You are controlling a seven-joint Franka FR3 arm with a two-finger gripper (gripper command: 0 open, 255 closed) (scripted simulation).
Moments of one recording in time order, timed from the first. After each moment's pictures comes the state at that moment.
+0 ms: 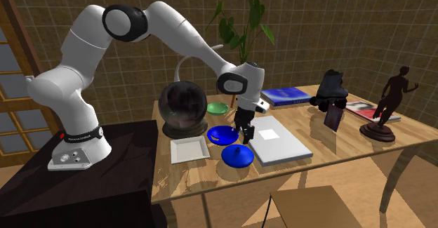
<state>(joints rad) -0.07 0.69 -0.11 -1.64 0.14 2.23 -0.31</state>
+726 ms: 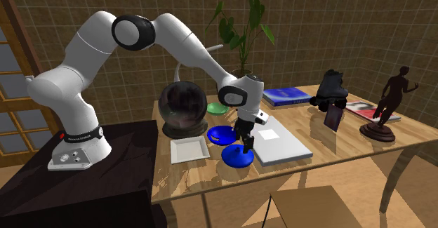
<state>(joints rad) -0.07 0.79 -0.10 -1.61 0.15 2.29 -0.32</state>
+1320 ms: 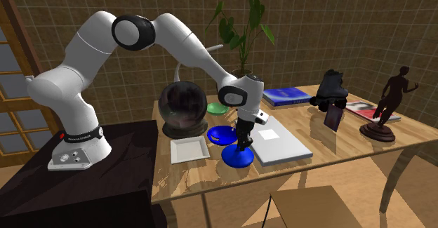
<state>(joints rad) -0.07 0.79 -0.10 -1.61 0.15 2.29 -0.32</state>
